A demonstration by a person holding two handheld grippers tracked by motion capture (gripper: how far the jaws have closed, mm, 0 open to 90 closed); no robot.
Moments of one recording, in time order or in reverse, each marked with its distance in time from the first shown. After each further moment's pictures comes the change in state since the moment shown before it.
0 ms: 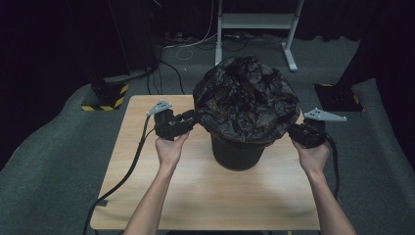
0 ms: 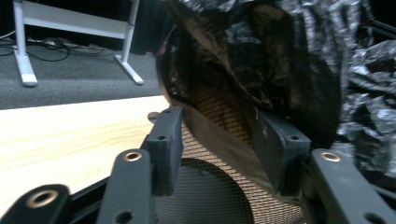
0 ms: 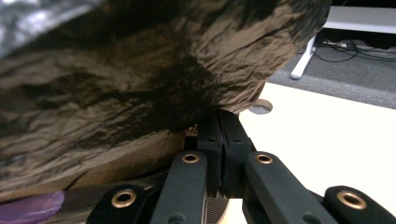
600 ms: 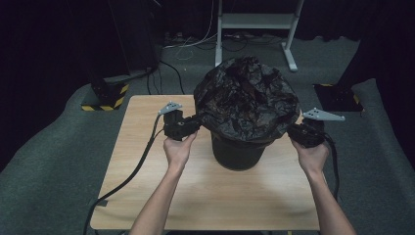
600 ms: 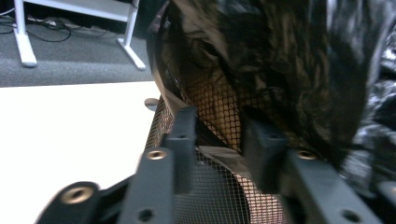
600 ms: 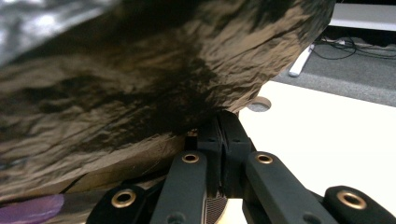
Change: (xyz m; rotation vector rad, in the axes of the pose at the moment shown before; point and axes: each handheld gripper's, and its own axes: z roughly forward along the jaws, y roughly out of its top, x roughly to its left) left arm -0.008 -0.008 0.023 0.087 0.038 -0.012; right arm -0.001 -0.001 0.003 0.012 -0.007 -0.001
